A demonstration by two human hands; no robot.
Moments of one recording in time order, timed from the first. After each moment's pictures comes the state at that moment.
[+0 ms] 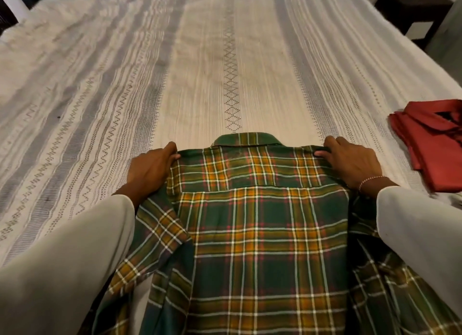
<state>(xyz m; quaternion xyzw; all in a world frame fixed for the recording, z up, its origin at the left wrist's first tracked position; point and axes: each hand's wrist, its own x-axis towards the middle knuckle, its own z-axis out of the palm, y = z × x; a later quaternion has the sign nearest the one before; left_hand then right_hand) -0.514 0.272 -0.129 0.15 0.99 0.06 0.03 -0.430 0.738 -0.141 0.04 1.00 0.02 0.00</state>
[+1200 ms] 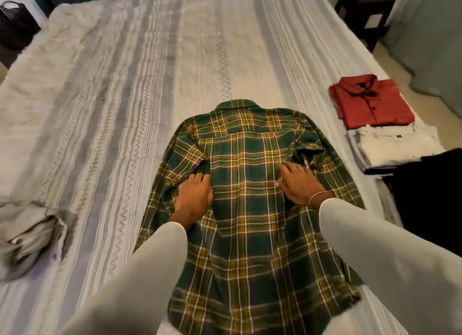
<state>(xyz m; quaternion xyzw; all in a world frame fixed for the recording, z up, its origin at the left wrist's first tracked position) -0.208 0.287 -0.066 0.18 0.97 0.06 0.12 -0.158 0.599 -0.063 0.02 0.98 -0.09 0.18</state>
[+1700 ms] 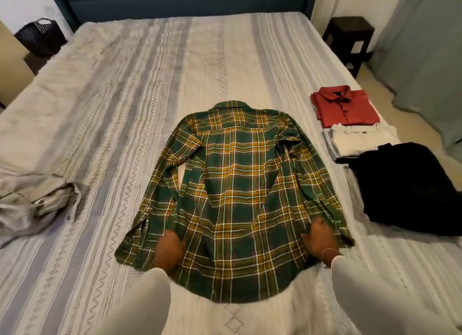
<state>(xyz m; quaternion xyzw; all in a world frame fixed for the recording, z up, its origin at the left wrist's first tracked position) -0.004 0.206 -0.108 -0.15 0.92 0.20 0.29 0.075 0.608 -0.093 0.33 0.89 -0.24 0.21</state>
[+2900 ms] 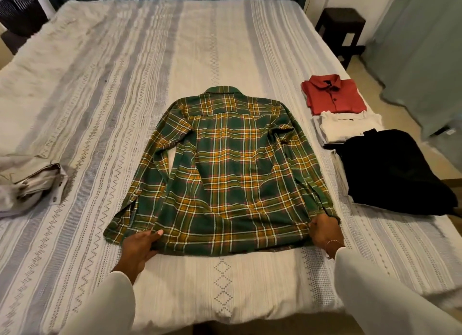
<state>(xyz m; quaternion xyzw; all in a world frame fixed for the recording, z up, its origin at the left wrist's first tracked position) 0.038 0.170 -0.091 -0.39 0.69 0.56 0.22 0.121 0.638 -0.099 0.36 0.91 -0.18 0.14</state>
